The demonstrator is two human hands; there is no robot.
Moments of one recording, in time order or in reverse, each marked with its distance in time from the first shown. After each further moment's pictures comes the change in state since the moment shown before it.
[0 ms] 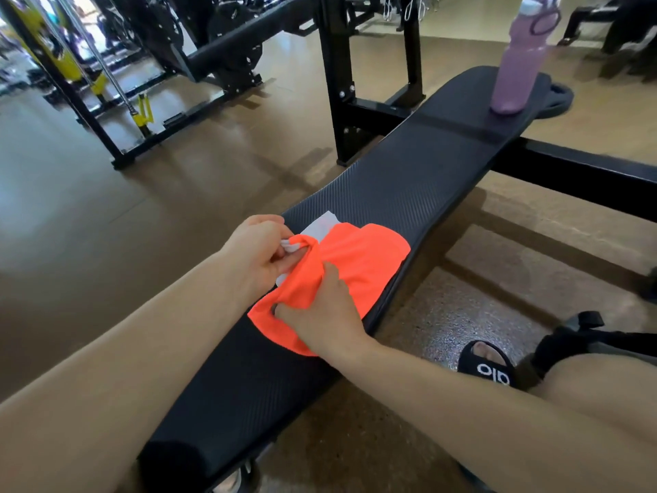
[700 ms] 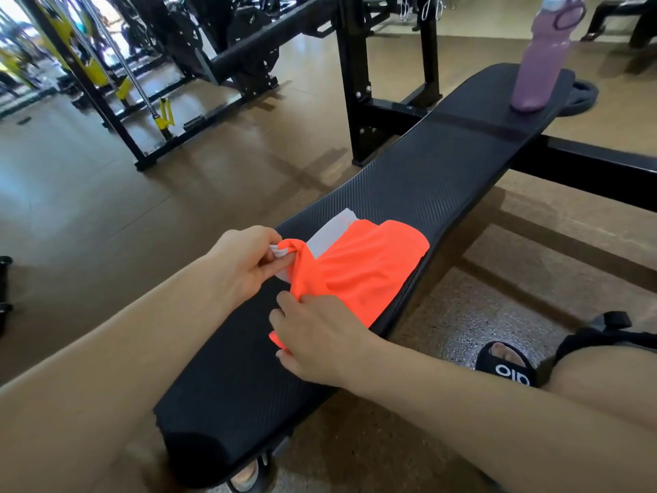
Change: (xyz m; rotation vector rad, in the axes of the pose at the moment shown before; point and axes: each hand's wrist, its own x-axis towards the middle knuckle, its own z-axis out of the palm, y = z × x) left_hand 0.001 0.000 -0.049 0.083 0.134 0.030; right_hand -0.026 -0.011 0.007 -1.055 -0.134 -0.990
